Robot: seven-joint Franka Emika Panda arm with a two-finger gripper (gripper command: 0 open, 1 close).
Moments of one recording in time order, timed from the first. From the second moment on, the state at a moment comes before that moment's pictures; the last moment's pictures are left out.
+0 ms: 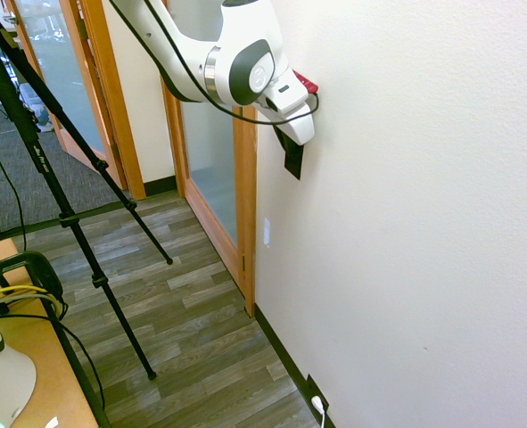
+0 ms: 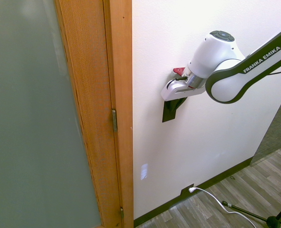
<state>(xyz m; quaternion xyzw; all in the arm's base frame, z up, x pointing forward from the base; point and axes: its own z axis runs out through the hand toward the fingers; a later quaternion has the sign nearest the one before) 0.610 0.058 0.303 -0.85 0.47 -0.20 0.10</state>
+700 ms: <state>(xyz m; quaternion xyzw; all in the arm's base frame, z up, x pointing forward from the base) 0.616 0.061 0.285 -0.86 0.47 -0.18 0.09</state>
